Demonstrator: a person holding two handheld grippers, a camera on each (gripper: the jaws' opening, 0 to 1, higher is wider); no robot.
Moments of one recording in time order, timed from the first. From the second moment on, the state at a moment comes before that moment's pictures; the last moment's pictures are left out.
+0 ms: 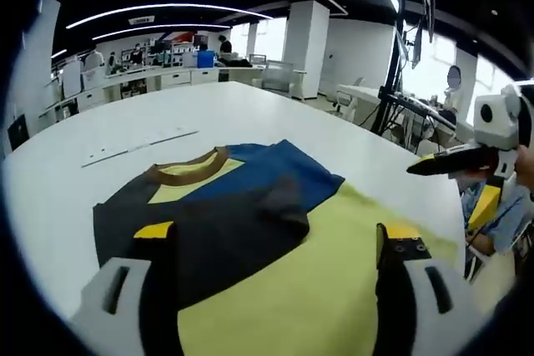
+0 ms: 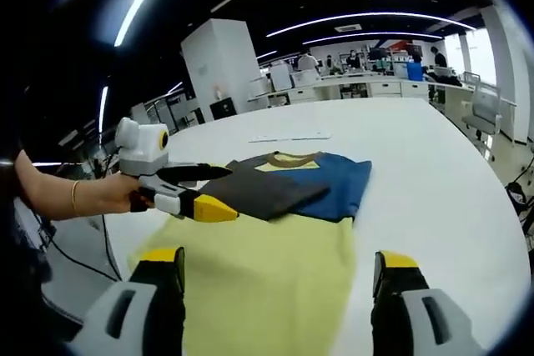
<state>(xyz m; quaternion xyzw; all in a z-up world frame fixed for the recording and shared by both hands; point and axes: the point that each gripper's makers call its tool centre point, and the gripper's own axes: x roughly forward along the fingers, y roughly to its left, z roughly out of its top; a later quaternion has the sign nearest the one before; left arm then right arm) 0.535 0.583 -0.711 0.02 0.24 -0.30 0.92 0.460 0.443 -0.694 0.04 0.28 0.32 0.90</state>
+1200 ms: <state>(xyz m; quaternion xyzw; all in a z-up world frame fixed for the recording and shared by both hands) 0.477 0.693 -0.700 0.03 0.24 -0.23 0.94 0.530 0.523 -0.710 -0.05 0.28 0.38 0.88</state>
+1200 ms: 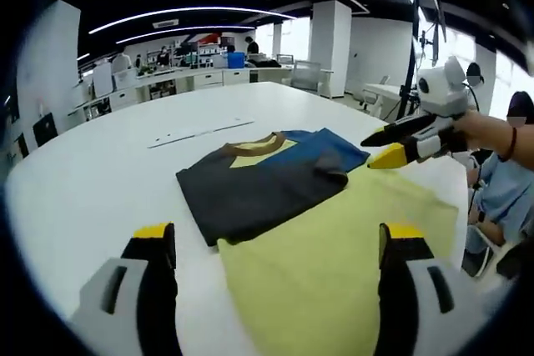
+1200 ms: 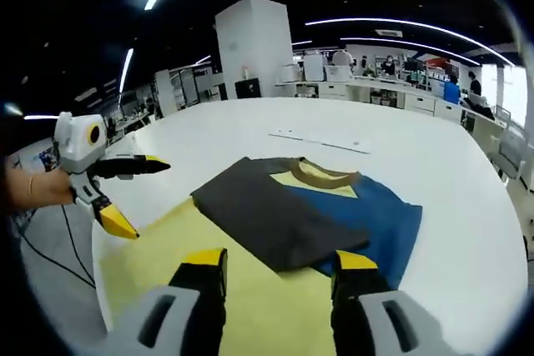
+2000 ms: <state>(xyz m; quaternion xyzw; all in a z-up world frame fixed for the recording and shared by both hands) 0.453 0.732 -0.710 0.04 0.26 -0.20 0.94 0.571 0.550 -0.749 -0.04 0.31 0.35 0.88</state>
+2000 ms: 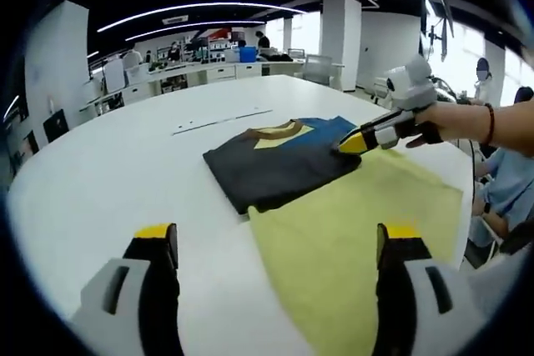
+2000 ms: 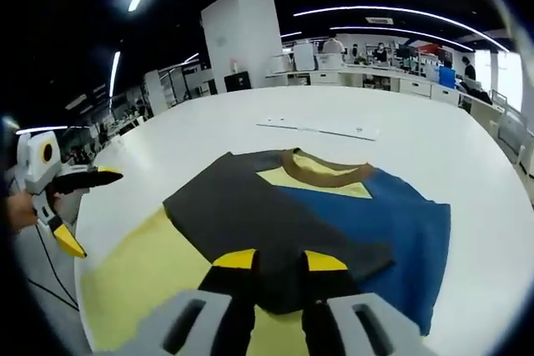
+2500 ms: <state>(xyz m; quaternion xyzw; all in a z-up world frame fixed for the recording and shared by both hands) 0.441 0.744 -0.711 0.03 0.26 -0.19 0.95 0.579 0.545 -0.768 -0.08 0.33 0.30 0.89</state>
